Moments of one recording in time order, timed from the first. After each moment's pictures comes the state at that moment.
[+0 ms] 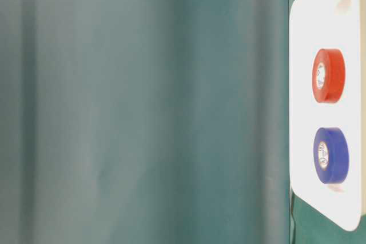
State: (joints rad) left arm 0.06 -1.39 1.50 -0.03 0.09 -0.02; right arm 0.08 -0.23 0.96 -0.50 -0.08 0.40
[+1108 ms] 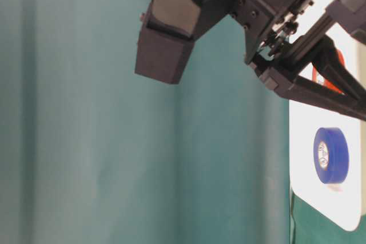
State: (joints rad) left arm 0.06 -1.39 1.50 -0.03 0.09 -0.02; right arm 0.11 0.14 0.65 -0.50 -0.12 0.39
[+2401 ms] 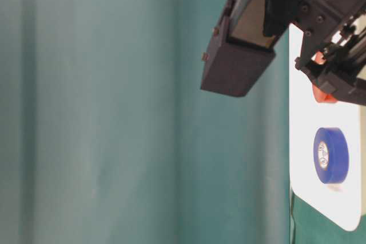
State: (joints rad) left arm 0.06 -1.39 1.50 -0.03 0.09 -0.02; right arm 0.12 0.26 0.63 -0.50 -0.12 0.40
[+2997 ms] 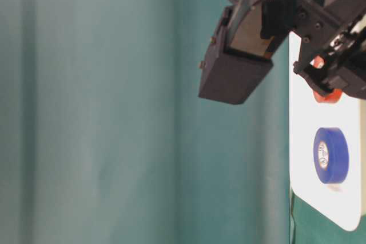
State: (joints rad) left arm 0.06 -1.39 1.50 -0.03 0.09 -0.02; right arm 0.12 0.27 0.61 -0.50 -0.11 0.41
